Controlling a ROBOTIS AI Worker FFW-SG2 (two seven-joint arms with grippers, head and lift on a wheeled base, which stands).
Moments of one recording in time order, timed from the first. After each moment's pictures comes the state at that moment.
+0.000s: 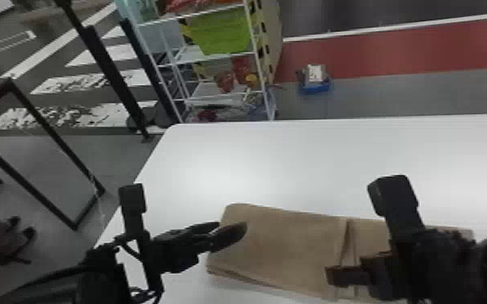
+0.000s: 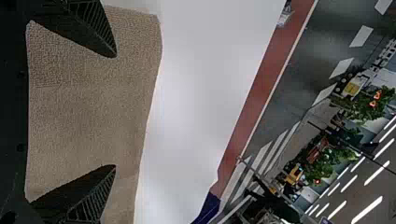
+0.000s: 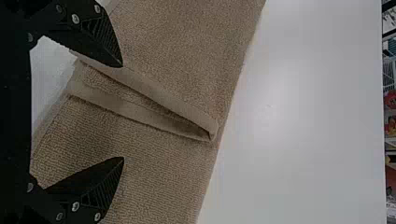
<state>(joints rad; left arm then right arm) 0.32 0.00 0.49 -2.31 0.19 1.22 -0.80 -0.04 0.00 0.31 -2.05 -0.69 1.56 -0.43</state>
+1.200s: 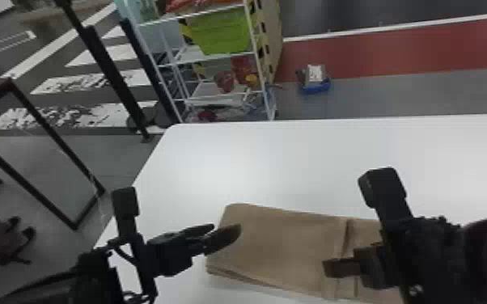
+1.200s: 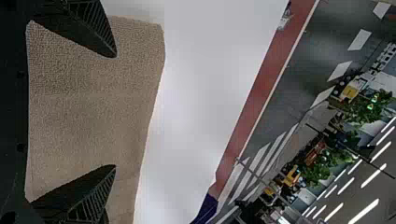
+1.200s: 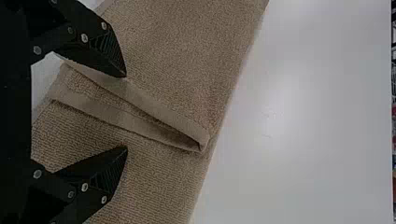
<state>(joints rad) 0.33 0.00 0.52 -2.31 0.19 1.22 -0.82 -0.11 0.00 0.33 -1.97 -0.70 1.56 -0.40</state>
